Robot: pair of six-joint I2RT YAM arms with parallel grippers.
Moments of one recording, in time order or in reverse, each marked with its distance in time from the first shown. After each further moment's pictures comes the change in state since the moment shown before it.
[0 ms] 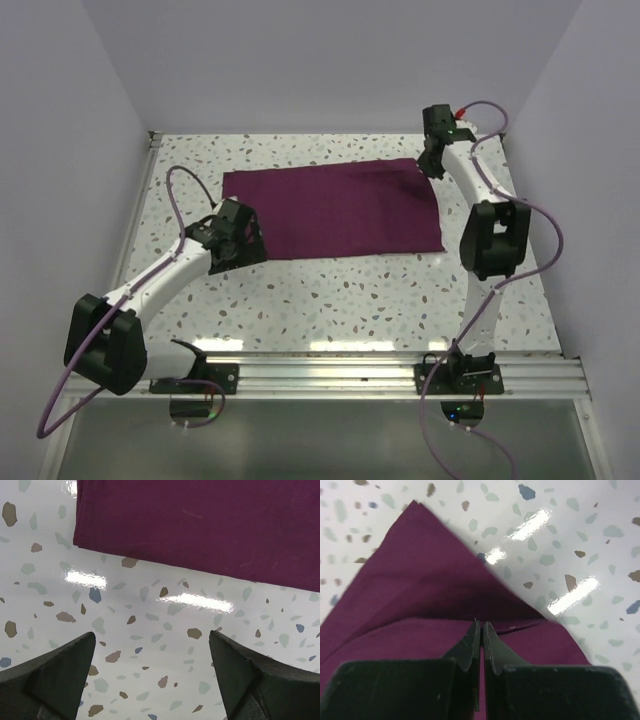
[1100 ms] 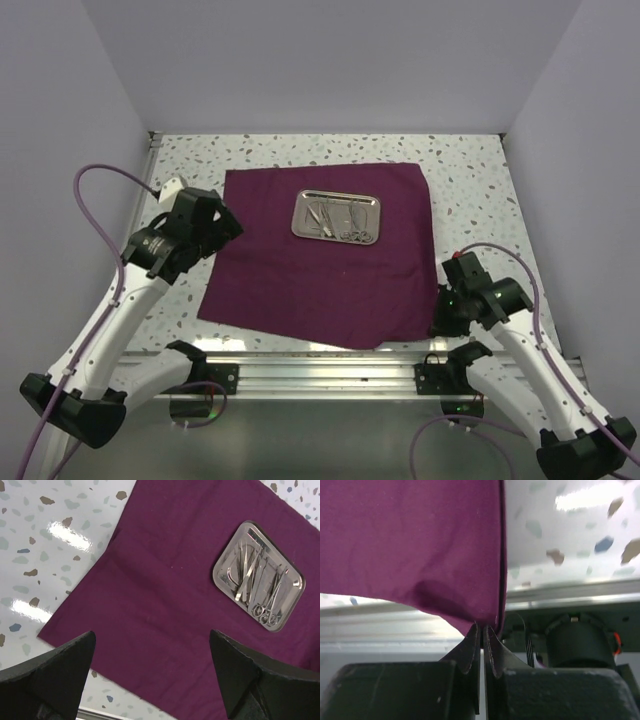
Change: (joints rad) left arm 0.000 -0.275 0.253 -0.272 -0.156 -0.267; right arm 0.254 -1.403 -1.209 -0.408 -0.404 -0.089
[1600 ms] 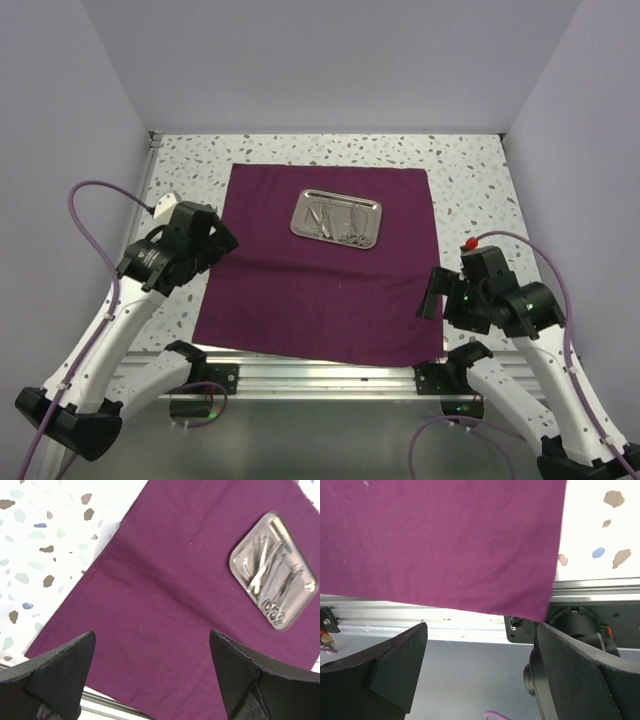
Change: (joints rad) left arm -0.003 -0.119 -0.070 -0.088 0.004 -0.076; right arm -0.001 -0.077 0.185 -0.141 -0.026 -0.042
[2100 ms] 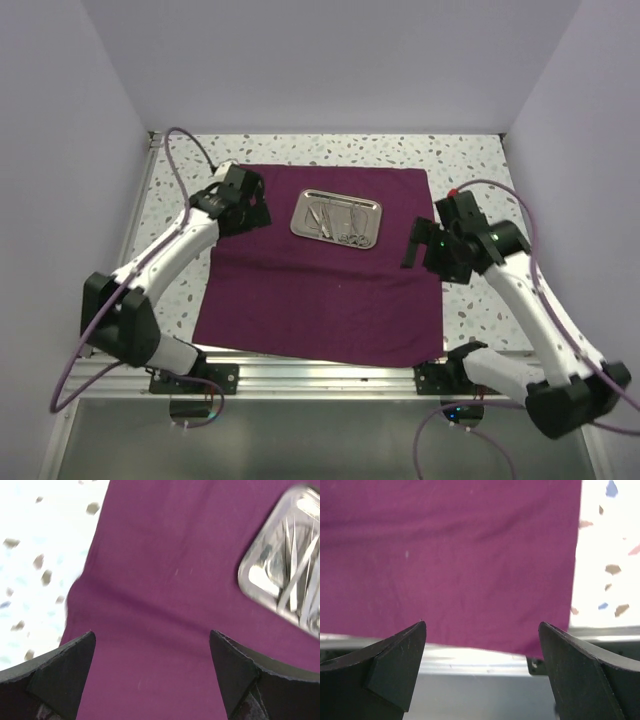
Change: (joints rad) left arm -0.010 0.467 0.084 0.286 -0.002 0.311; right arm -0.002 0.318 0.228 0.138 0.085 0.020
